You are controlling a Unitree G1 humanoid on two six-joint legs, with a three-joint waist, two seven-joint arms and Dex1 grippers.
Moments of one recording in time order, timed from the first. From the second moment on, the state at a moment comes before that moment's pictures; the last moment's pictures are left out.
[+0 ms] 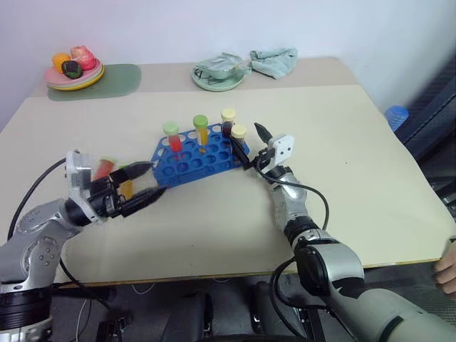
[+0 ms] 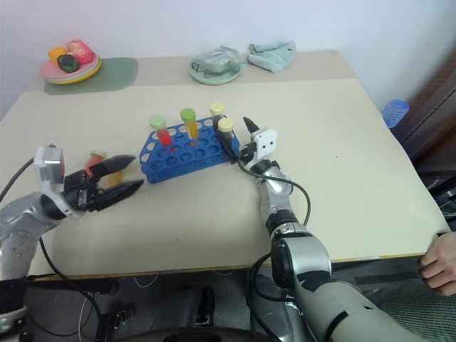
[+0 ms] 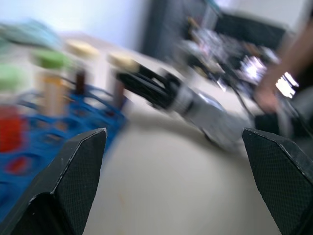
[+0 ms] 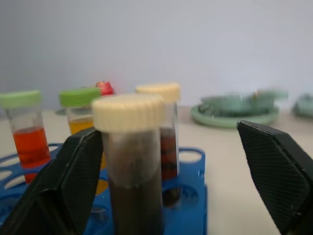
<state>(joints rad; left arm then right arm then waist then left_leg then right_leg) -0.09 0.62 0.38 -0.22 -0.81 0.47 -0.96 -0.82 -0.03 -0.16 1.14 0.14 -0.80 0.65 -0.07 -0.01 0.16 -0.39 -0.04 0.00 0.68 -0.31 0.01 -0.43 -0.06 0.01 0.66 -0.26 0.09</state>
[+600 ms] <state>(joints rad) -0.47 0.68 0.46 -0.40 -0.89 1.45 -0.07 -0.36 -0.78 -0.05 -0.21 0.54 0.27 1.14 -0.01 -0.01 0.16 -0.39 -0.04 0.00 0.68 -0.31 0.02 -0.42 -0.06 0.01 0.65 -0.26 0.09</state>
